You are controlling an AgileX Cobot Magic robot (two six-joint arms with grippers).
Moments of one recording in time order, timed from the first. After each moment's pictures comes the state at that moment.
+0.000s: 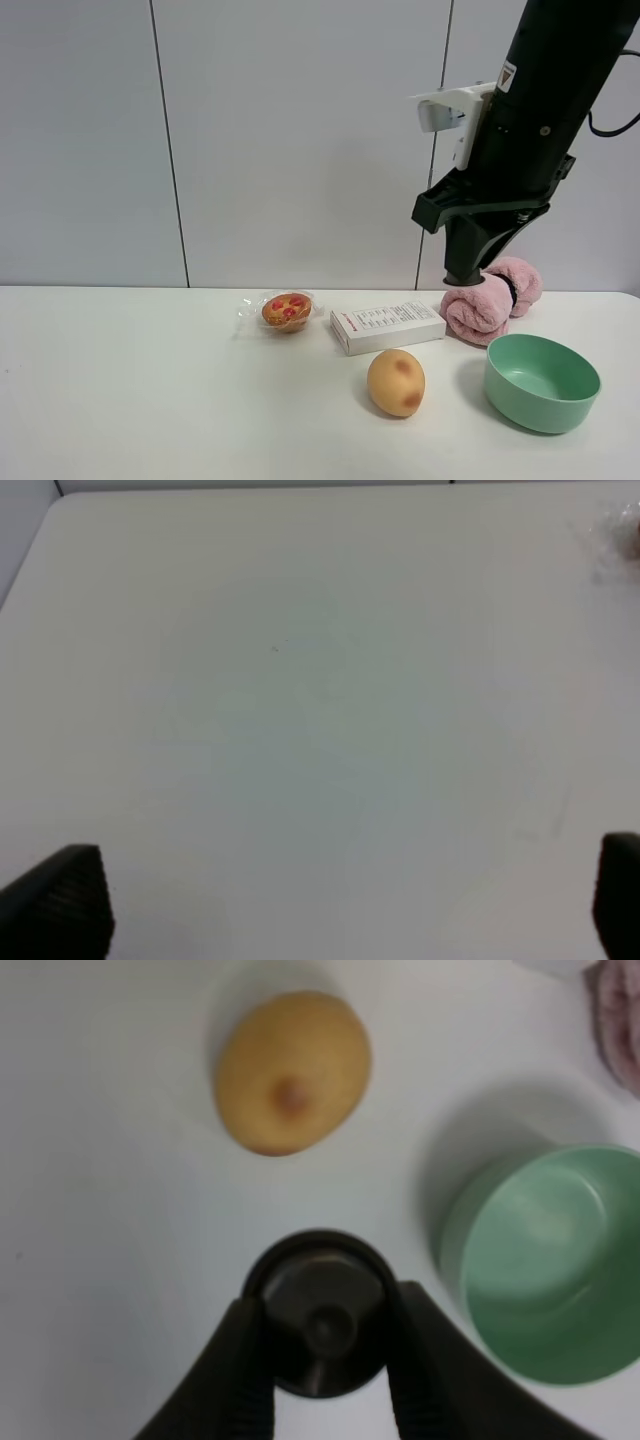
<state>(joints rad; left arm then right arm) 0.10 -0.01 -0.51 -0.06 1.06 0.07 0.56 1.59 -1.28 -0.10 0.98 0.03</state>
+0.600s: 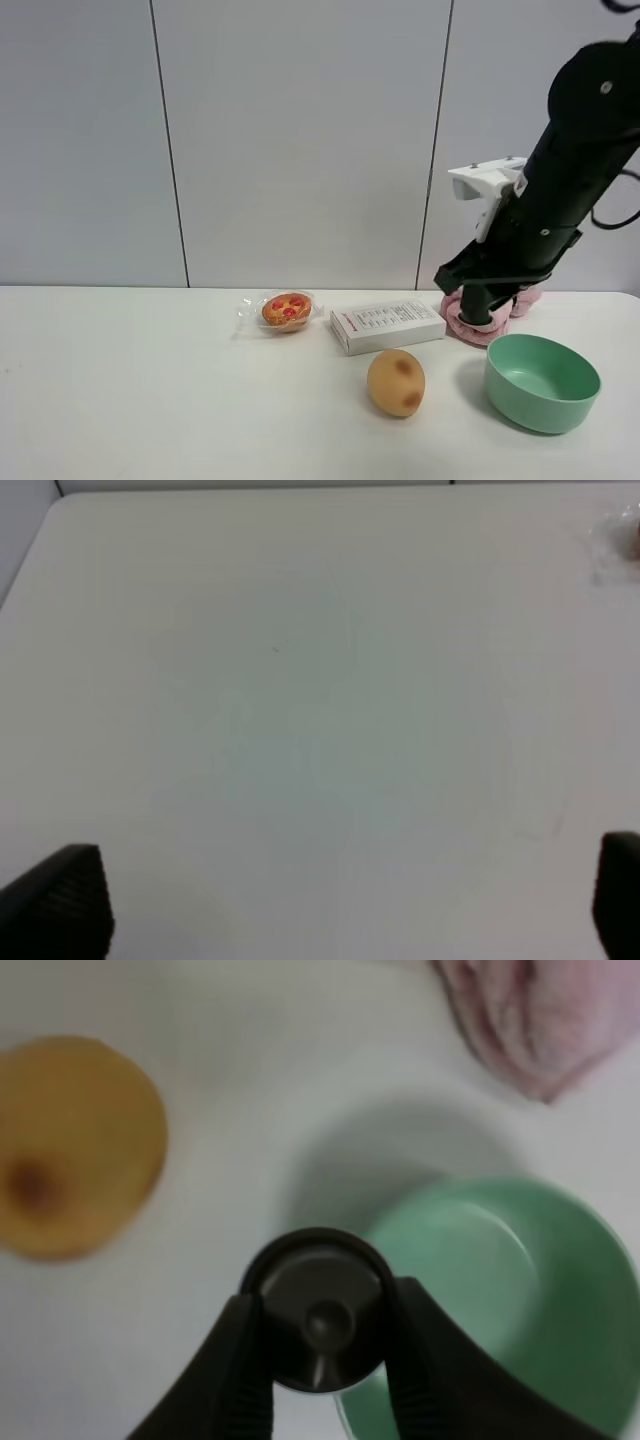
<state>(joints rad) 0.10 -0.01 -0.51 -0.06 1.06 0.07 0.39 1.70 -1.07 -0.10 0.54 0.01</state>
